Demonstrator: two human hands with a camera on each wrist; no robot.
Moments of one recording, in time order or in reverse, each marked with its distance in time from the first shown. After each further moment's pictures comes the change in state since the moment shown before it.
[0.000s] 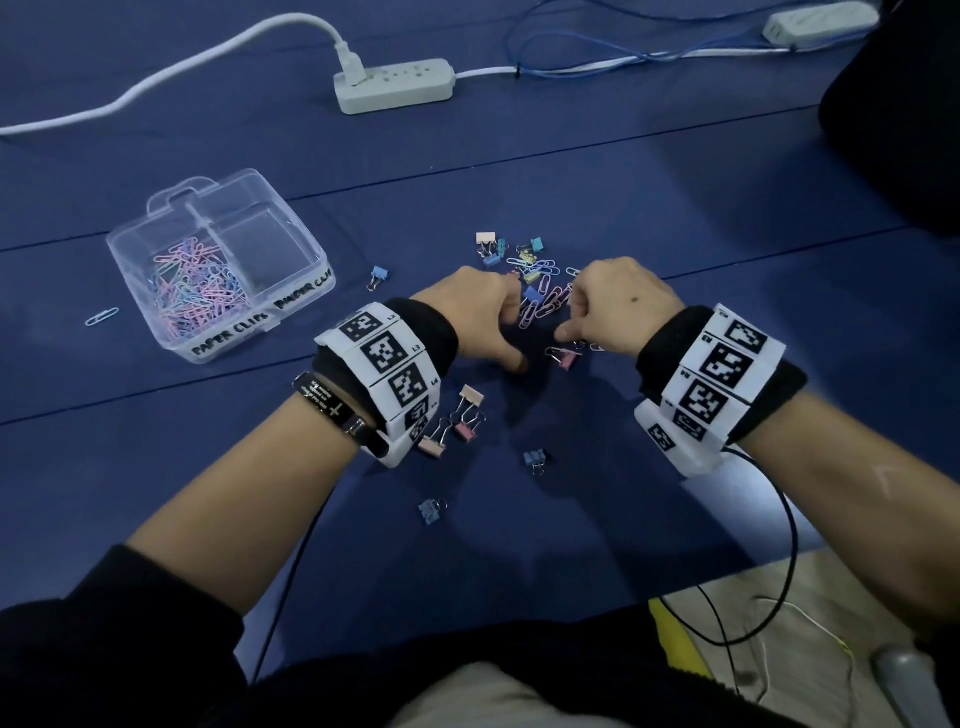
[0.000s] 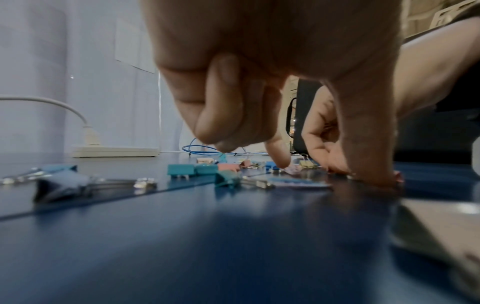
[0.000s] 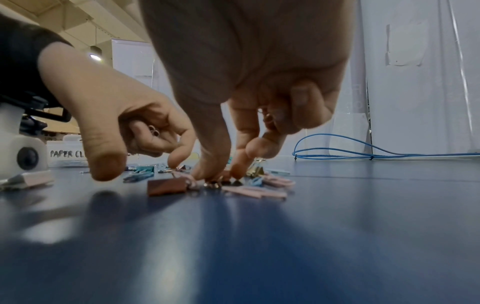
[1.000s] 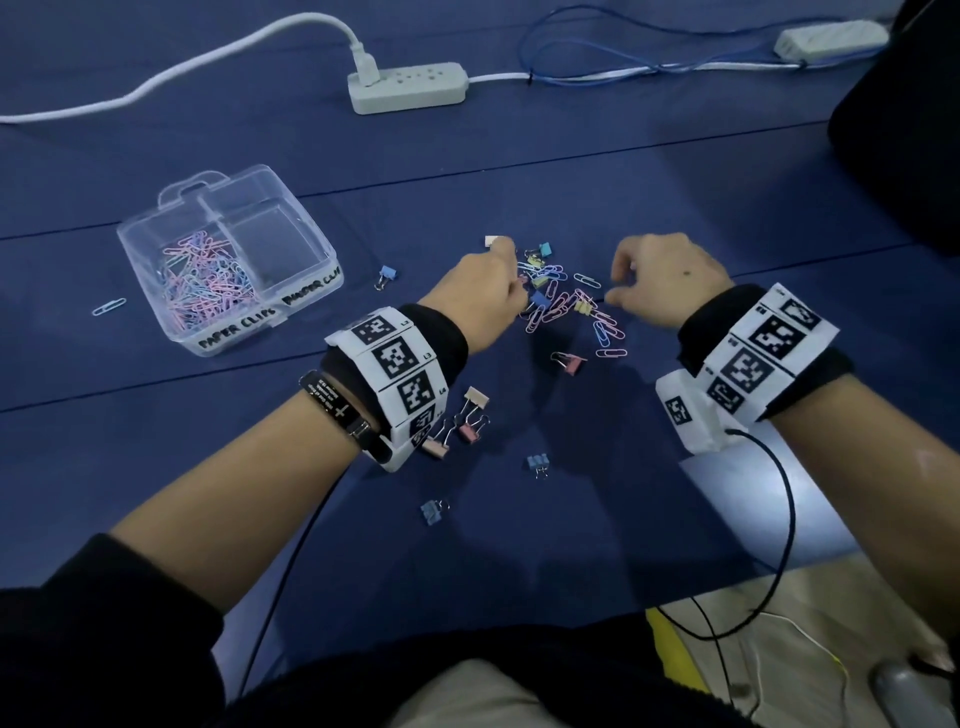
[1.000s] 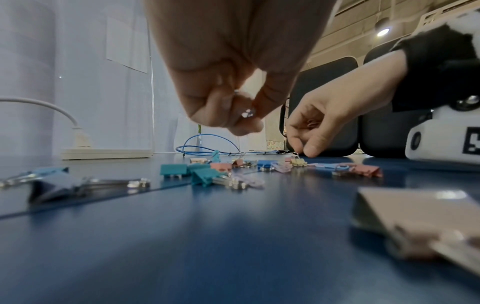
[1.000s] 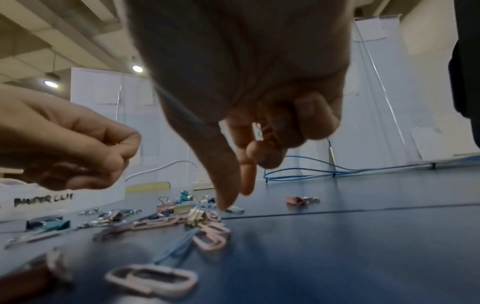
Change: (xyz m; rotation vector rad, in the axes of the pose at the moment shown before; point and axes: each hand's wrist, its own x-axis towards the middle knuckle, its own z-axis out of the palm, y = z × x) left_hand -0.001 0.003 0.001 -0.257 0.282 0.007; right_hand 0.009 0.022 -0.018 0.023 0.078 0.101
